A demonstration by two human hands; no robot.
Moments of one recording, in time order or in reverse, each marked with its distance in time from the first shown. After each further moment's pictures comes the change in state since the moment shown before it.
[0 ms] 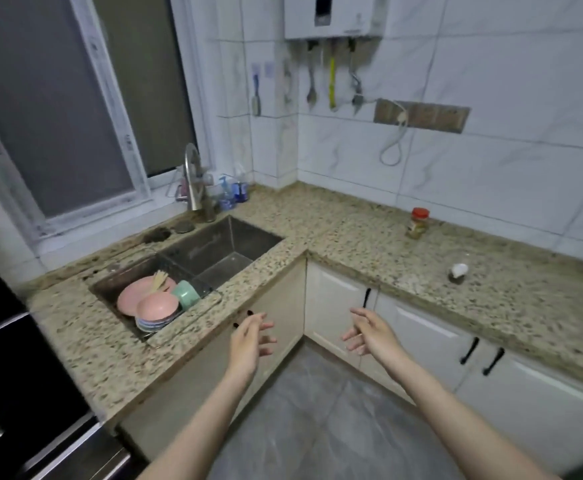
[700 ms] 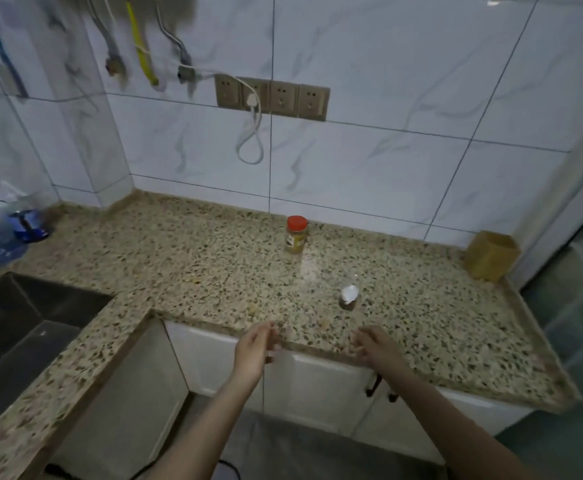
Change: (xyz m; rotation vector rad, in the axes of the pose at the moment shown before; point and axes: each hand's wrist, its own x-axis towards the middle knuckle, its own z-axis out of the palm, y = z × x) left_hand 0.223 -0.054 0.359 0.145 -0.463 -0.158; right_hand 0.207 0.071 -0.275 -0.027 0.473 0.189
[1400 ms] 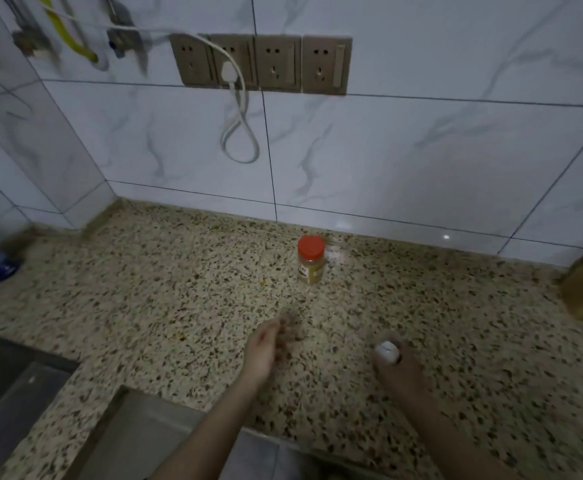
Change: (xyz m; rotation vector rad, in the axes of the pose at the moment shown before) left_hand 0.240 0.045 0.061 0.050 0.078 -0.133; right_hand 0.249 0.019 0.020 0.011 0.105 0.089
